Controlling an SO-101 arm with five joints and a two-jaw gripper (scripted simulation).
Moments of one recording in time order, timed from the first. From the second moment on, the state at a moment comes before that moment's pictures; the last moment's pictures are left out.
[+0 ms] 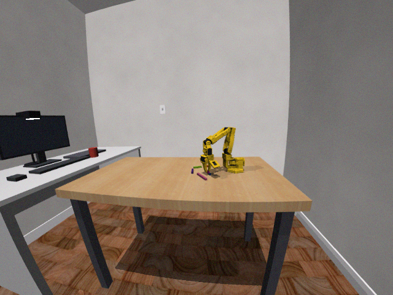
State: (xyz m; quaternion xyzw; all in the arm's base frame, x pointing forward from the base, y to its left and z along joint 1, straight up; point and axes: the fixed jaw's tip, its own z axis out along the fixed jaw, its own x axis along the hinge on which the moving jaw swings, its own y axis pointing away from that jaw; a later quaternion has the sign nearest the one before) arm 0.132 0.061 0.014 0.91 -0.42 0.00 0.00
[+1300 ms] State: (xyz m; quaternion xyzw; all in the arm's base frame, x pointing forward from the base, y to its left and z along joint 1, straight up) arm 0.131 0.061 0.008 0.91 -0.42 0.00 0.00
